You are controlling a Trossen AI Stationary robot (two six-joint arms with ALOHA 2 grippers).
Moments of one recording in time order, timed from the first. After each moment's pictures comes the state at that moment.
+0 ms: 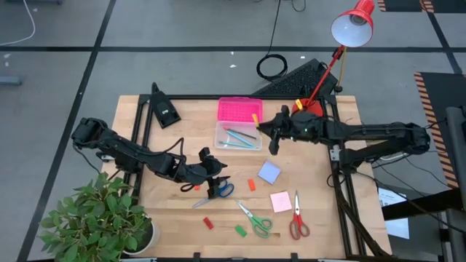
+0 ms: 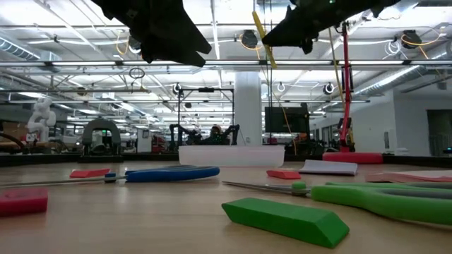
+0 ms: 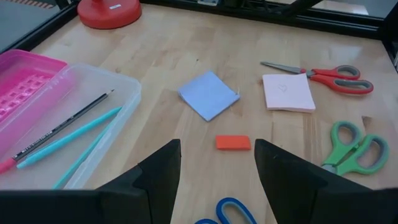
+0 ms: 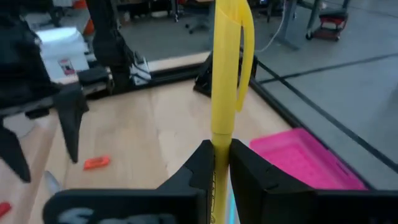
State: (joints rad) left arm -0.32 1.48 0.91 -0.03 -0.44 -0.35; right arm -0.15 1.14 0.79 0.04 0.15 0.09
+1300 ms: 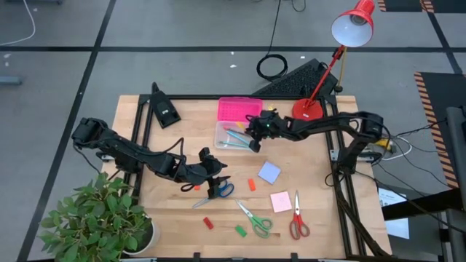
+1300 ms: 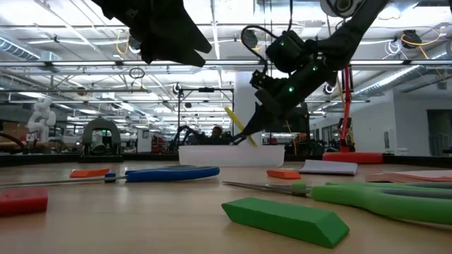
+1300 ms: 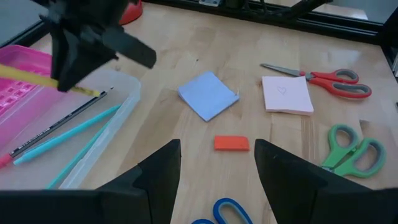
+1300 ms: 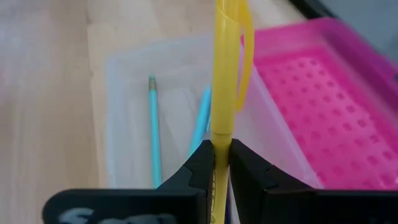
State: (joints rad) left arm -0.32 1.48 0.91 -0.03 -0.44 -0.38; right arm -0.34 1.69 0.79 0.26 0.00 -0.01
